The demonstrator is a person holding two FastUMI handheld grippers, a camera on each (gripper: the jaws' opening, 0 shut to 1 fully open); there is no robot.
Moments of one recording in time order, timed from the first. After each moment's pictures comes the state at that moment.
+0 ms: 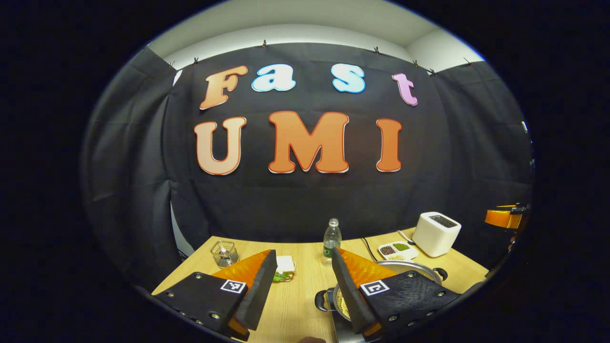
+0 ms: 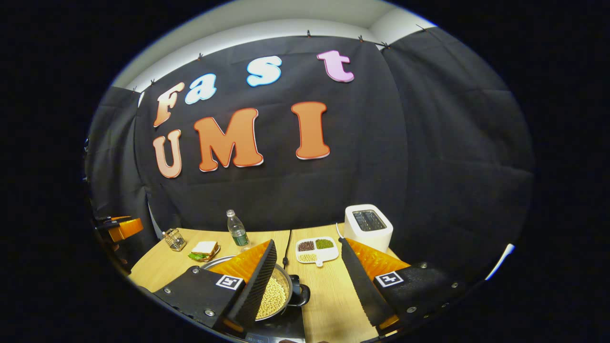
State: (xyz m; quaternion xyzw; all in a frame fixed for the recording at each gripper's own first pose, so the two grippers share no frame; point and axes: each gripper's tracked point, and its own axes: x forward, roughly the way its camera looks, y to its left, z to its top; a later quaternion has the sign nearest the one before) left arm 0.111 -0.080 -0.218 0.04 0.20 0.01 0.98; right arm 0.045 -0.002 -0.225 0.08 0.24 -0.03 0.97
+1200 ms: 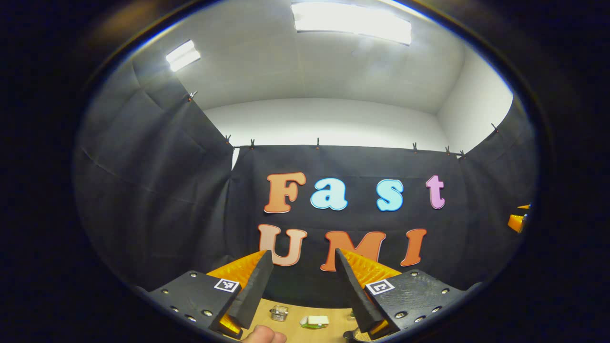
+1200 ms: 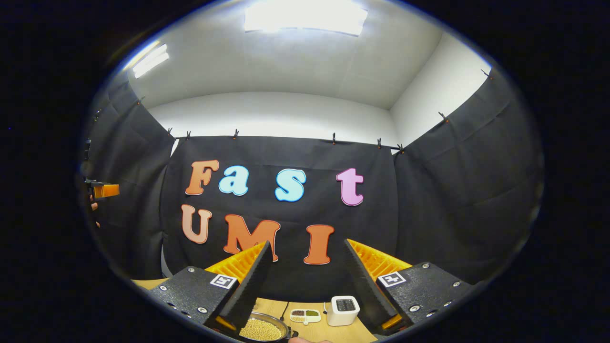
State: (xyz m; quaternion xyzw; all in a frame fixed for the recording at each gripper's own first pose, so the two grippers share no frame) left arm 0.016 0.039 0.150 0.04 -0.03 0.13 0.99; right arm -0.007 -0.023 0.110 0.01 -0.02 -0.03 1.00
